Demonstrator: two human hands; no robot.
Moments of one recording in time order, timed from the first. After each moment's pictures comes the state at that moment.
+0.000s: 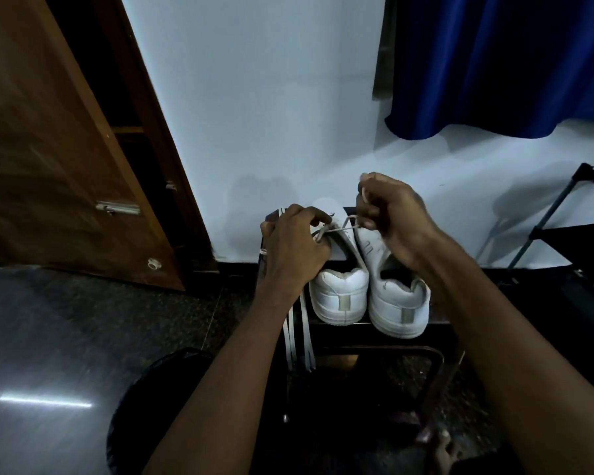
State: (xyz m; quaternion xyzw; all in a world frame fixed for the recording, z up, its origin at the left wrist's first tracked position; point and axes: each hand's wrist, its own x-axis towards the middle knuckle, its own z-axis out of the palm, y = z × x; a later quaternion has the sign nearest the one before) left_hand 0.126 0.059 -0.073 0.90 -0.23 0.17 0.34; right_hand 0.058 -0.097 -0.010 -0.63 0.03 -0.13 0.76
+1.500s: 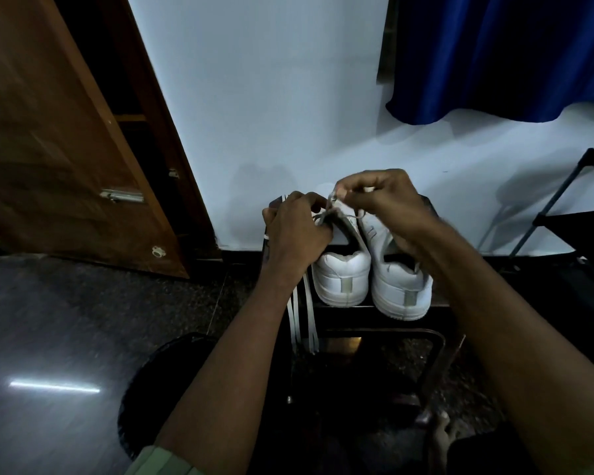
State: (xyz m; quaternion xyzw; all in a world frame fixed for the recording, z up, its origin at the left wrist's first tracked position) left_hand 0.133 0.061 -0.076 0.90 -0.22 0.15 0.34; right_hand 0.055 -0.086 -0.012 -0.77 0.01 -0.16 0.61
